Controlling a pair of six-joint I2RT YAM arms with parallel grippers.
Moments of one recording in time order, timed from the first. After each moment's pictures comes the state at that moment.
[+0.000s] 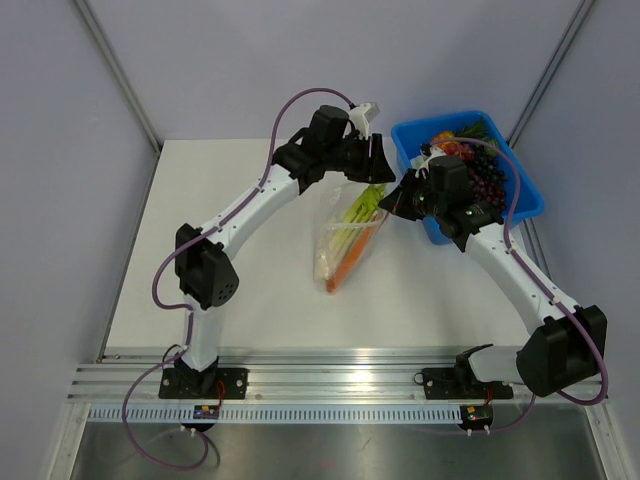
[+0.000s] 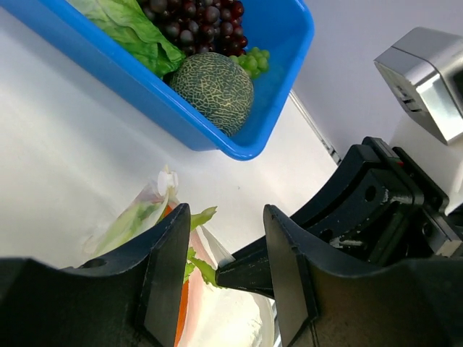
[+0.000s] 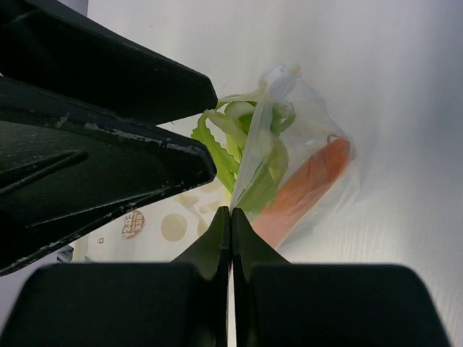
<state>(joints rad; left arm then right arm) -0.66 2.03 2.07 -0.49 0.47 -0.47 0.35 1.32 1.16 -0.36 -0.23 0.61</state>
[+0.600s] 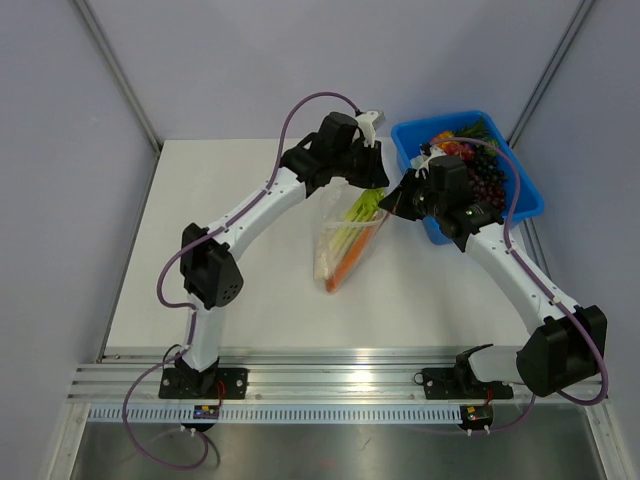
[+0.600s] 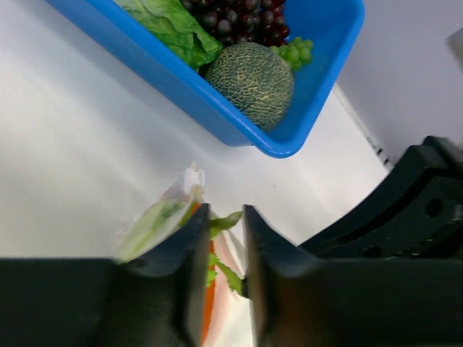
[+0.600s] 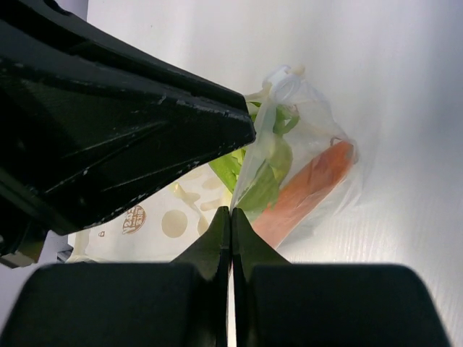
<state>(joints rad) -0.70 2.05 2.08 -0.54 0.34 -0.38 0.35 1.32 1.16 -0.36 -0.23 0.61</state>
